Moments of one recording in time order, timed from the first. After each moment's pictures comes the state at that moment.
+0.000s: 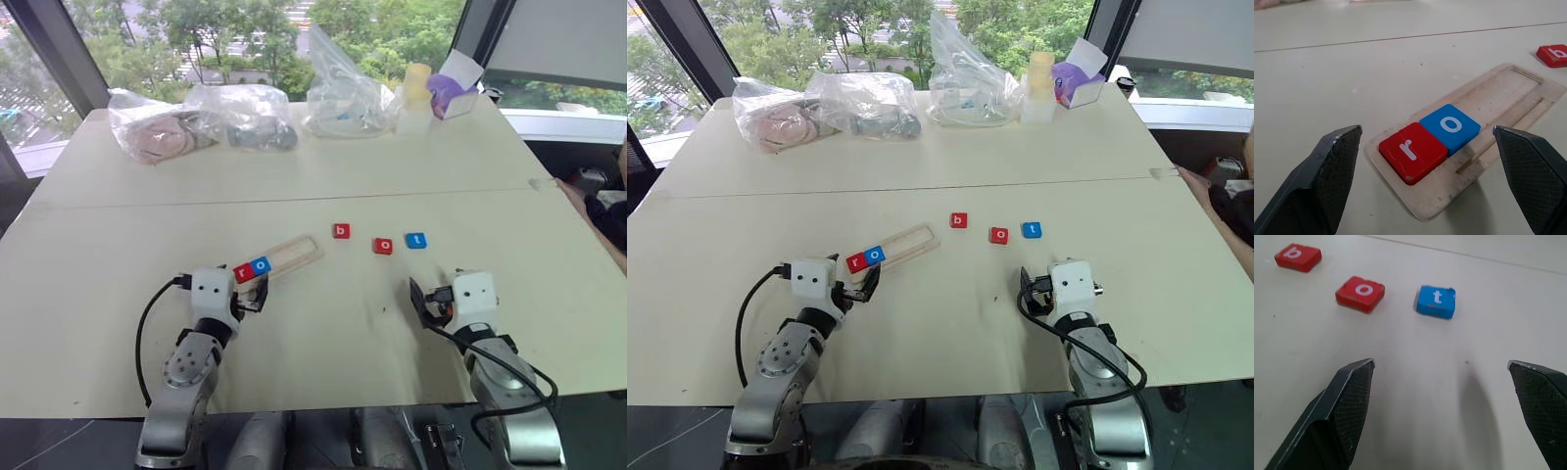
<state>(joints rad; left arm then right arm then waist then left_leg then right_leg) 0.13 0.11 -0.02 -0.41 -0.09 0.34 -0.15 0.17 -0.22 -0.08 -0.50 -0.02 0.45 0.16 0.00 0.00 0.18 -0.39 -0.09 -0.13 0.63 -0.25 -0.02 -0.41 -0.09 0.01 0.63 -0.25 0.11</state>
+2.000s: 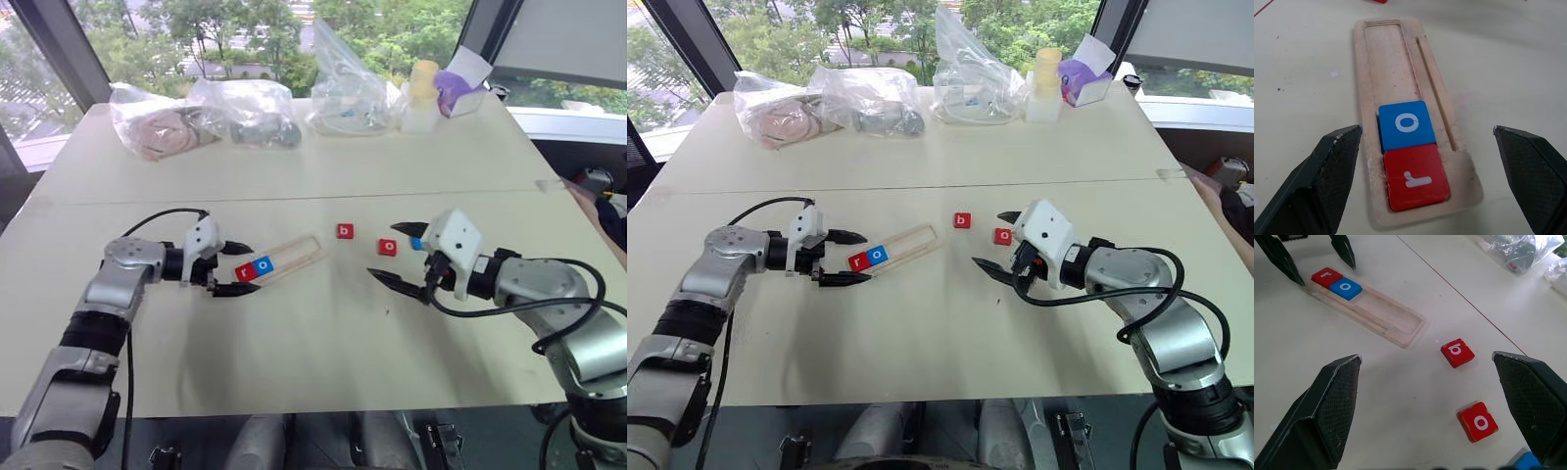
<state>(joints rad) -0.58 0.67 -0.14 0.49 -0.23 0.05 -1.34 -0.24 -0.74 -0.03 -0.58 0.34 0.66 0.75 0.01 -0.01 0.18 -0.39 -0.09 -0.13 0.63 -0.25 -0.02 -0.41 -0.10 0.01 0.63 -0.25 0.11</state>
